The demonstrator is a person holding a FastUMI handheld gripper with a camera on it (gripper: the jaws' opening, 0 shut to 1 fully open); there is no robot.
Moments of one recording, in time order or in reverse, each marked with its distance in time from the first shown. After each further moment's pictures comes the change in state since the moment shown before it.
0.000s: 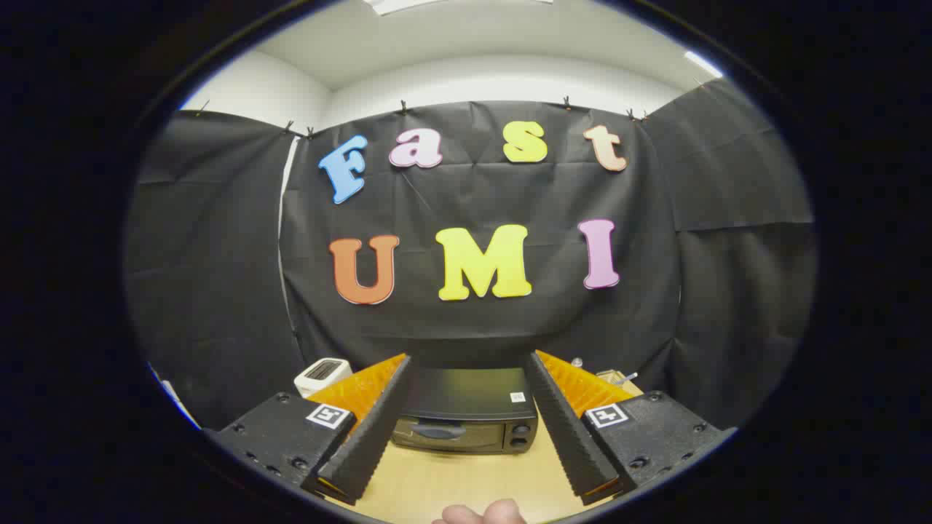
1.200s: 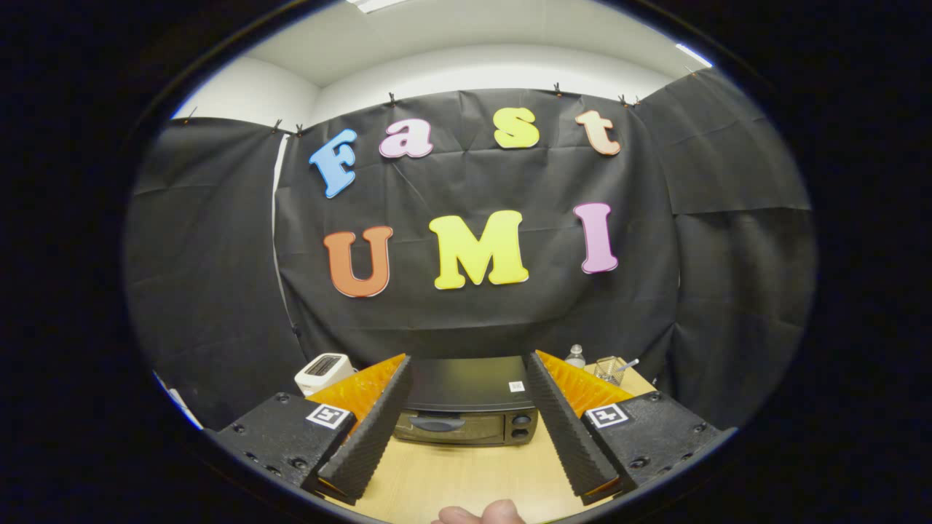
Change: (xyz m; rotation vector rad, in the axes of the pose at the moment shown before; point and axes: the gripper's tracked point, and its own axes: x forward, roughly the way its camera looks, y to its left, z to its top) arm 0.010 -0.008 -0.016 0.047 0.061 -0.006
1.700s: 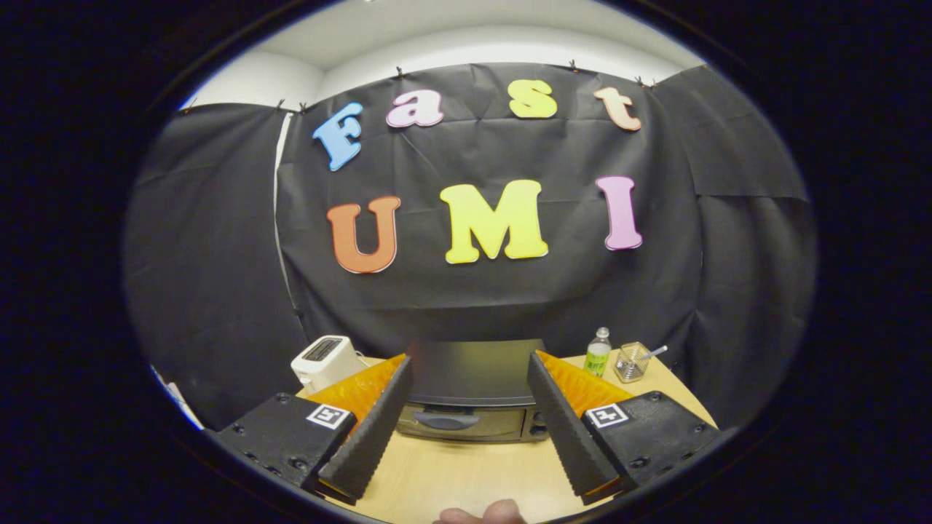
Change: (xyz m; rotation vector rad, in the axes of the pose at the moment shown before) arm 0.079 0.025 -0.051 -0.031 0.102 0.048
